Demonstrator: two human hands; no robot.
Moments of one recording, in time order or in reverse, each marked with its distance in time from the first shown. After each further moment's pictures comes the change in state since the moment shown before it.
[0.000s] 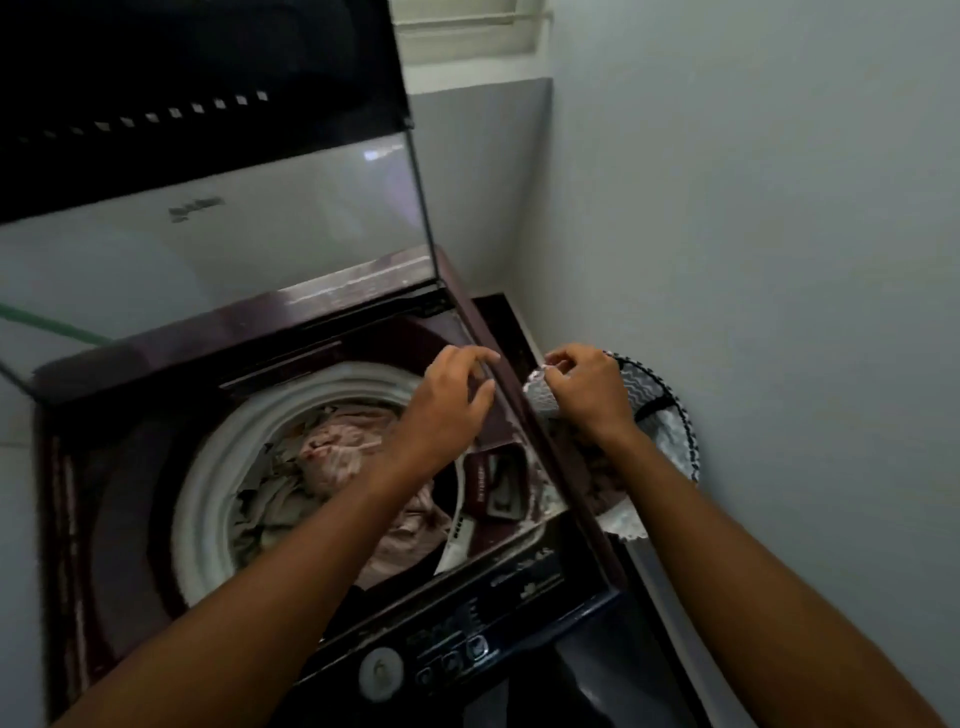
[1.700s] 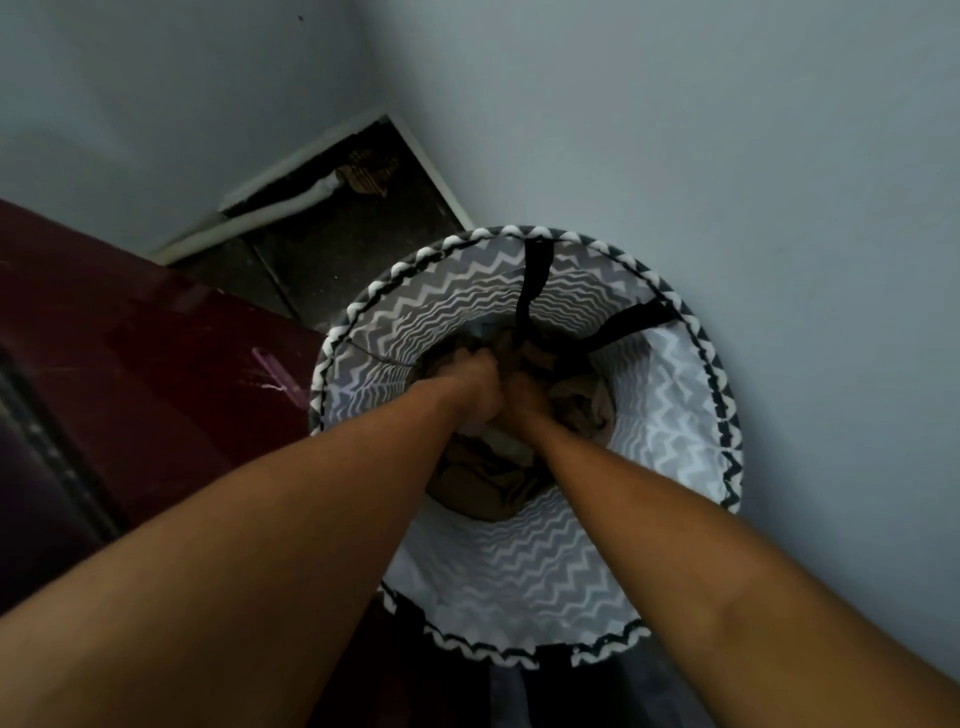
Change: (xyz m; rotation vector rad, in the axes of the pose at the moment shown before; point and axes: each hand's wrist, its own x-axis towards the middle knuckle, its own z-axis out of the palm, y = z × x) left_hand 0.134 -0.146 0.398 0.440 -0.975 -0.530; right_hand 0.121 0.344 0.232 0.178 -0.618 0.621
